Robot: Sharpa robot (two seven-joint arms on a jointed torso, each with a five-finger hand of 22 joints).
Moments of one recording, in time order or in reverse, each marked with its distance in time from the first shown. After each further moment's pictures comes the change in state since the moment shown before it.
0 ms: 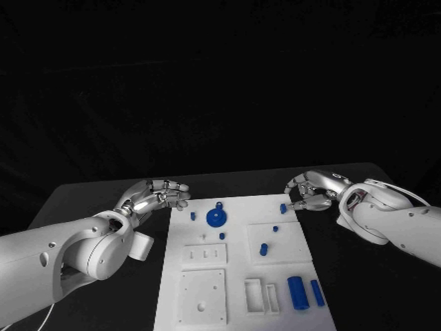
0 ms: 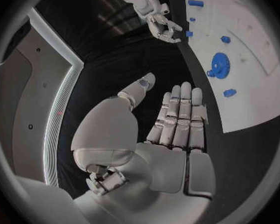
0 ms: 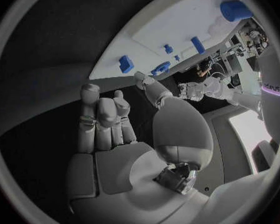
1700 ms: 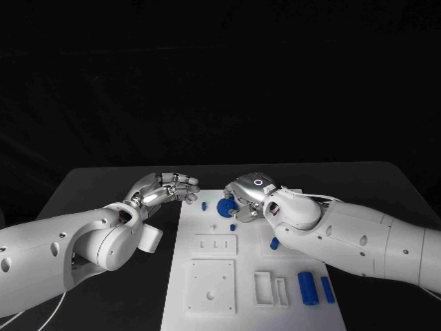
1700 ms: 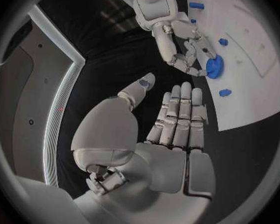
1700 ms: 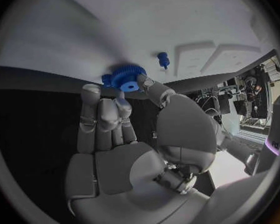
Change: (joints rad) left arm 0.000 0.012 0.000 0.020 0.000 -0.001 -0.001; left_hand 0.000 0.000 -0.002 0.002 0.000 0.007 0.000 0.000 0.001 0.000 0.000 0.004 0.000 0.000 0.000 0.000 0.000 -0.008 0.000 0.000 0.000 0.000; right arm -0.012 0.358 -0.067 0.017 -0.480 -0.072 -0.336; right_hand 0.032 -0.082 0.223 0.155 -0.256 0.036 -0.018 0.003 0.017 0.020 -0.016 0.000 0.002 0.006 -0.017 0.023 -0.007 0.001 0.018 -0.014 0.008 0.000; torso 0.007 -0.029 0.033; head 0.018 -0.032
